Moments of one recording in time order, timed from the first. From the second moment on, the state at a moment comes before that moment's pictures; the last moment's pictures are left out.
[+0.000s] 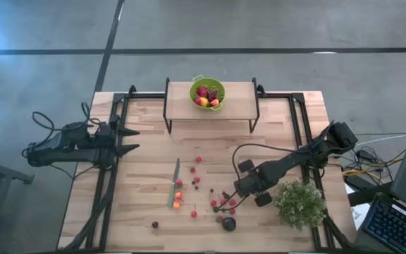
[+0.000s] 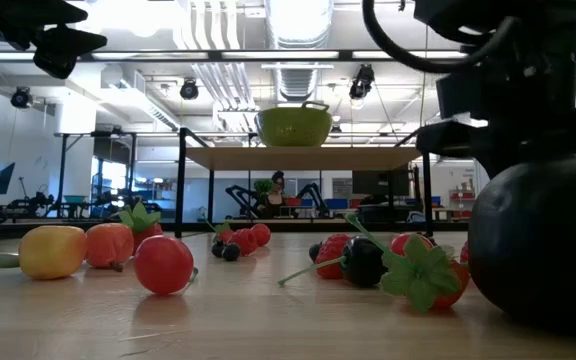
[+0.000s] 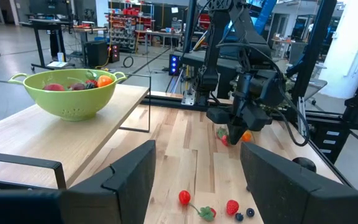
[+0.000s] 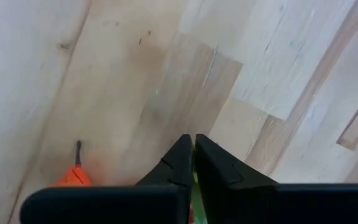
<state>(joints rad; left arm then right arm) 0.02 0.10 0.45 -0.46 -0.09 -0.09 0.40 1.70 1.00 -0.74 0.08 0.00</state>
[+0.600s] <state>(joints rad) 0.02 0.10 0.45 -0.47 -0.09 -0.09 0.35 1.70 1.11 -0.75 0.08 -0.02</state>
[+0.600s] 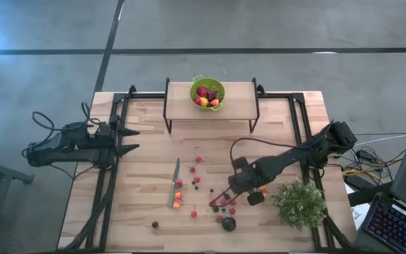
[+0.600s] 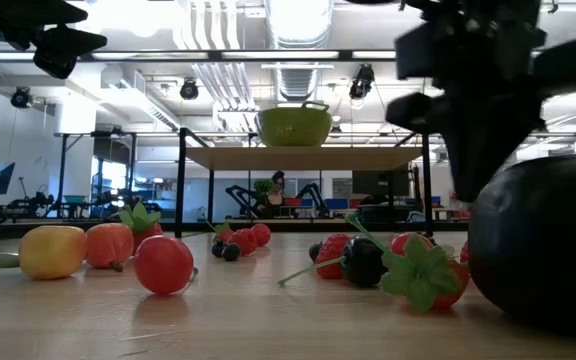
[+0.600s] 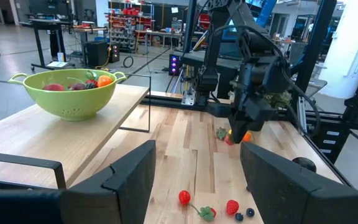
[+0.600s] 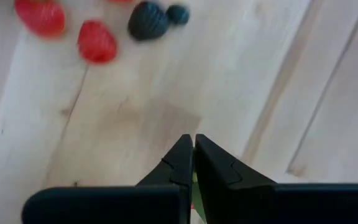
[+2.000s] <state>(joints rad) 0.02 0.10 0.45 -0.46 -0.09 -0.09 -0.17 1.70 1.63 -0.72 0.13 -0.03</state>
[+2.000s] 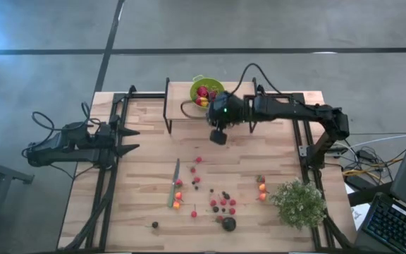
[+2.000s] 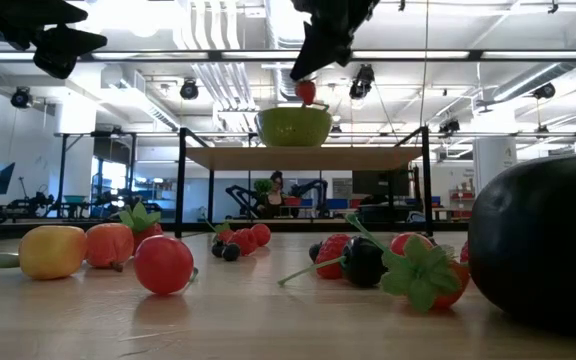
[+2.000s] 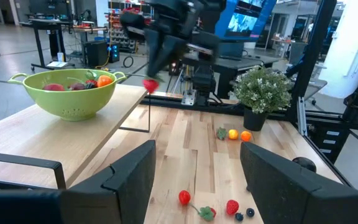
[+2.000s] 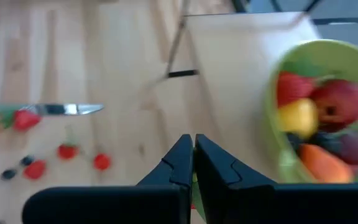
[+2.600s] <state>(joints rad) 0.02 0.10 0.45 -0.46 -0.09 -0.09 -0.32 1.71 1.66 -0.49 0.13 0.02</state>
